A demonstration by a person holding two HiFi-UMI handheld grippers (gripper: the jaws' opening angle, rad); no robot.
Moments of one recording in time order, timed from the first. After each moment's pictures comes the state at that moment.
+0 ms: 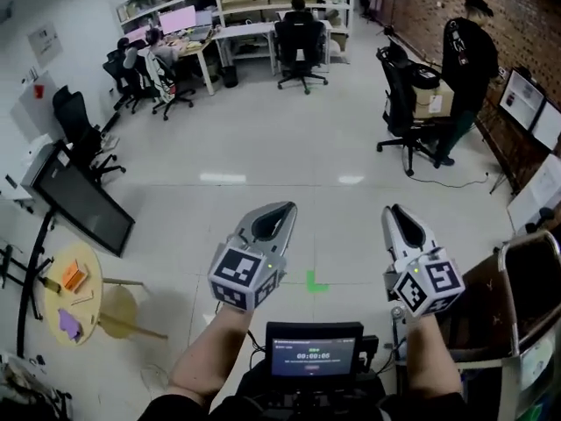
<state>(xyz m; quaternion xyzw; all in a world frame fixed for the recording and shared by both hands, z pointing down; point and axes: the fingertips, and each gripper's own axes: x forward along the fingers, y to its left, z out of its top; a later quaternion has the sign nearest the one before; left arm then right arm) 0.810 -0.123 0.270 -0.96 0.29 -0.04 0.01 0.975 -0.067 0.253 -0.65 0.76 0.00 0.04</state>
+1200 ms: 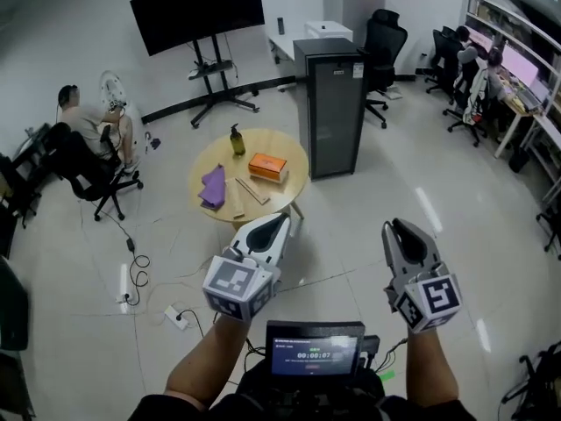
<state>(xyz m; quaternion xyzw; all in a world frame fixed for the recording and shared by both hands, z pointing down) -0.188 -0.274 0.288 -0.59 0.80 -0.03 -0.03 -0.068 -0.413 0.268 -0.07 1.00 0.02 0.02</state>
